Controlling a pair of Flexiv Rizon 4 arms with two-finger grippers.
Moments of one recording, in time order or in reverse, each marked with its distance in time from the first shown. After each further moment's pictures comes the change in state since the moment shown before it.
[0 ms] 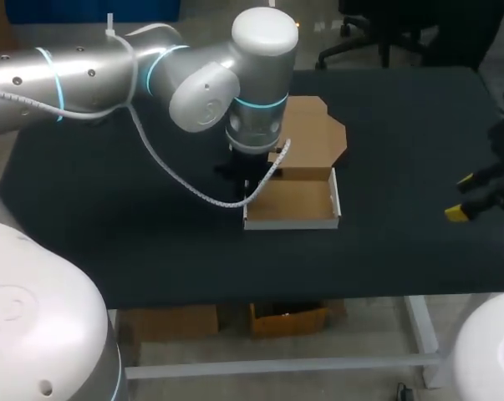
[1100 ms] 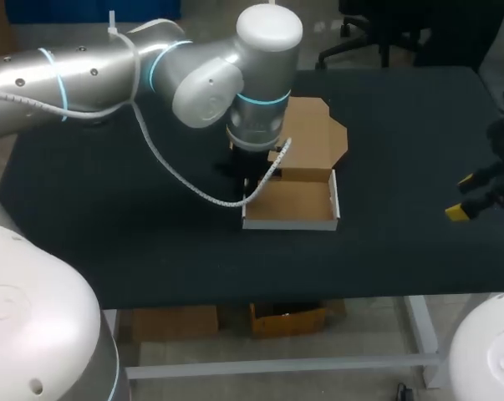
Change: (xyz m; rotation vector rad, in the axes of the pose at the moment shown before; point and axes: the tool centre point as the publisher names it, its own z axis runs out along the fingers) left arm -0.001 0.000 -0.002 -0.017 0.004 0.022; right arm -0.001 0.000 0.000 0.019 0.011 0.017
